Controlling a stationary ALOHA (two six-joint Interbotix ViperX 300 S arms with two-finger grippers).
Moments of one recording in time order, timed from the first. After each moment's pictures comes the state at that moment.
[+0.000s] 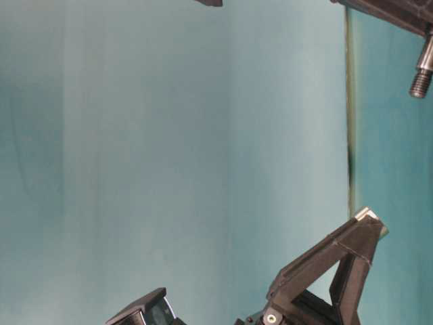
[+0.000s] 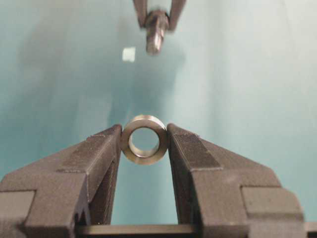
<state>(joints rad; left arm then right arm) -0.03 -0.08 0.90 0.03 -0.40 -0.16 0.06 -0.06 1.04 0.02 -0.38 0.16</state>
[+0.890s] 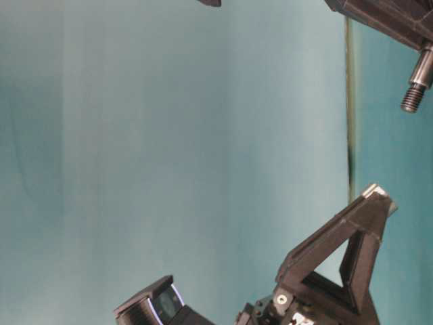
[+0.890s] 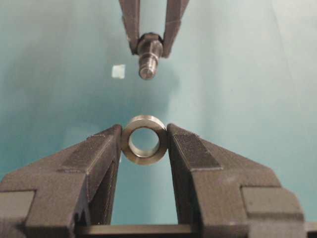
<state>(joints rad) -0.04 0.00 0.86 0.03 -0.46 -0.17 0.07 -0.04 1.04 0.02 -0.47 0.16</state>
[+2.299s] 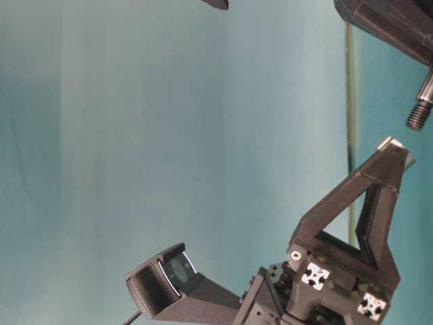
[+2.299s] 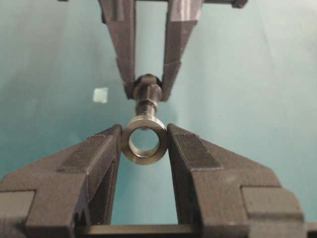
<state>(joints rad) -0.07 0.10 0.78 0.03 -0.52 -0.20 0.09 0.04 1.02 0.02 -0.59 0.19</state>
